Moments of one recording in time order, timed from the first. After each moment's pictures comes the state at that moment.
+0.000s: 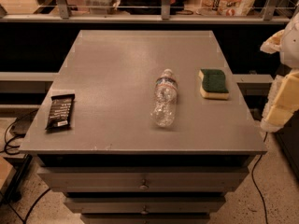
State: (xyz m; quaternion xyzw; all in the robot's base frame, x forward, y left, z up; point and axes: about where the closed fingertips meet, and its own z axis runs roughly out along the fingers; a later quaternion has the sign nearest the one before) arm 0.438 -0.217 0.976 -0.60 0.78 -0.03 0.16
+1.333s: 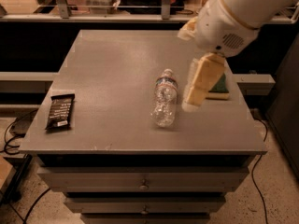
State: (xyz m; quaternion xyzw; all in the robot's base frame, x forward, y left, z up) arm 0.478 -0.071 0.982 -0.69 0.68 0.06 0.24
